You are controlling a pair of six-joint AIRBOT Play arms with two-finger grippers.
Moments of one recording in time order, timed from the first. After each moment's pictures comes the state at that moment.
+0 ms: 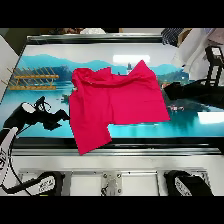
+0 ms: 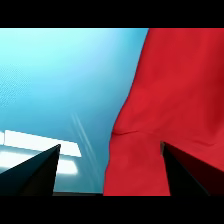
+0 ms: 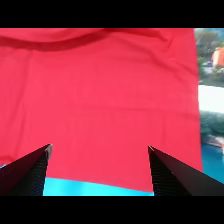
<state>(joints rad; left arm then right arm) 0.22 -1.32 0.77 1.07 -0.96 -1.56 -0.01 -0.85 1.09 -1.19 1.04 1.40</state>
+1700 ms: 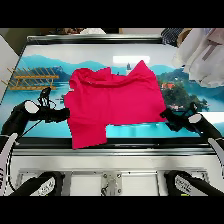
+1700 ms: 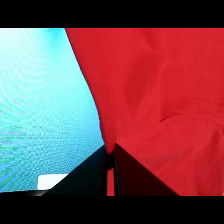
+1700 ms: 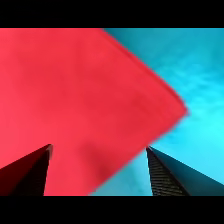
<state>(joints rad) 0.06 -1.15 0.80 1.19 -0.98 -1.51 -0.17 -1.24 0.58 -0.96 0.54 1.77</state>
